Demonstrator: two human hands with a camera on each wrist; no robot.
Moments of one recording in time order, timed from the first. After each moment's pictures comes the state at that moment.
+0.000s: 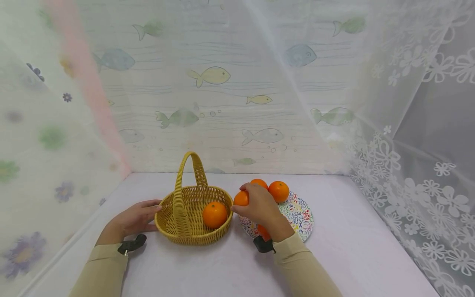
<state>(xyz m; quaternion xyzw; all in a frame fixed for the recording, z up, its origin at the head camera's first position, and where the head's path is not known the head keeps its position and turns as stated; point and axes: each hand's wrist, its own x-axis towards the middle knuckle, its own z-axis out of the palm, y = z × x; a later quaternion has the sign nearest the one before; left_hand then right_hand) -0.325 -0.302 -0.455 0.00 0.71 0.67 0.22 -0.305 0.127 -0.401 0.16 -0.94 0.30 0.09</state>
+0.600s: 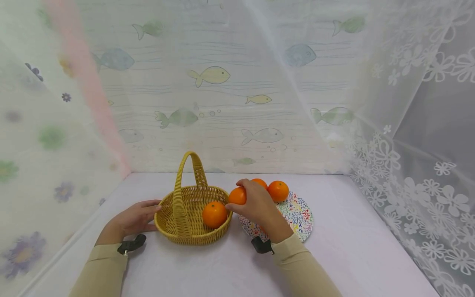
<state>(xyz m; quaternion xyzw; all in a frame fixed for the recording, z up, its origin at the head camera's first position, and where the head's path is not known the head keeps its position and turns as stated) -0.328 -0.305 -0.460 0.00 0.70 0.68 0.22 -0.303 0.121 -0.396 0.18 -0.93 0.31 0.12</state>
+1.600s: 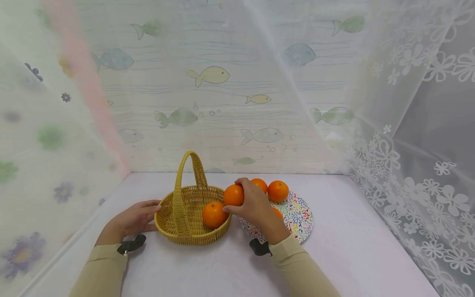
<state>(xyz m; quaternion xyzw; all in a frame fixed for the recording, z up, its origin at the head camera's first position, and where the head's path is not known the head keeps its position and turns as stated) -0.328 -0.305 -0.459 0.00 0.70 0.68 0.22 -0.298 0.112 -0.398 0.18 -0.91 0.36 0.11</state>
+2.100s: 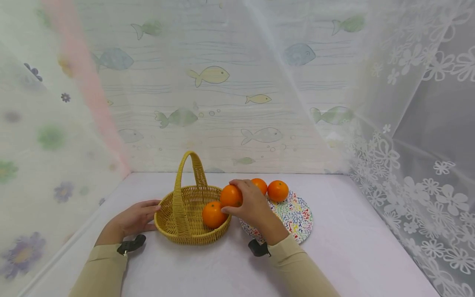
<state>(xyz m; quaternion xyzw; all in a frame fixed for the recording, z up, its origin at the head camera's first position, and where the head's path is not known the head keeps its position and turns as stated) -0.328 -0.305 -0.459 0.00 0.70 0.68 0.22 -0.300 0.111 -0.402 0.23 -0.90 0.34 0.15</state>
